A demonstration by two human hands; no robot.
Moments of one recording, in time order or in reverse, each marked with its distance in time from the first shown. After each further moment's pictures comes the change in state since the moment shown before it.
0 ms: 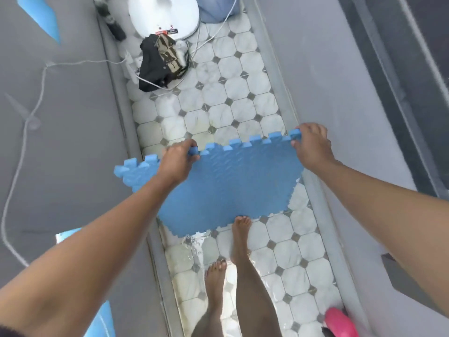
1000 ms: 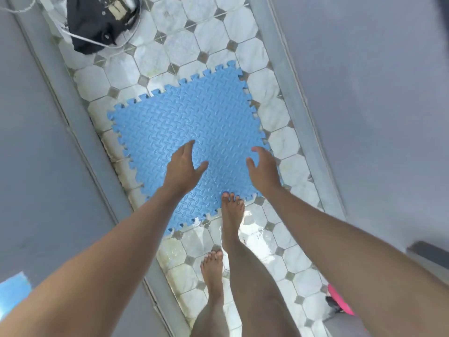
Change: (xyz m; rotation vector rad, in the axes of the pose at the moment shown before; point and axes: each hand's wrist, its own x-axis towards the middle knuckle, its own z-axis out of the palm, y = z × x) left_hand 0.054 -0.003 0.167 -0.105 -0.275 -0.120; right_hand -0.020 0.004 0.220 0.516 -0.134 0.295
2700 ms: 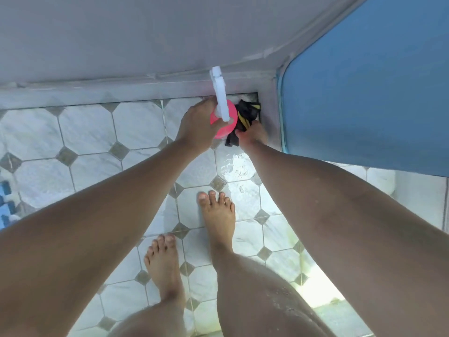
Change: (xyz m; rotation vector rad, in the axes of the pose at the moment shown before) left_hand -0.284 0.179 0.750 0.499 -0.742 1.085; right_hand -0.364 0.736 0.054 0.763 0.562 1.198
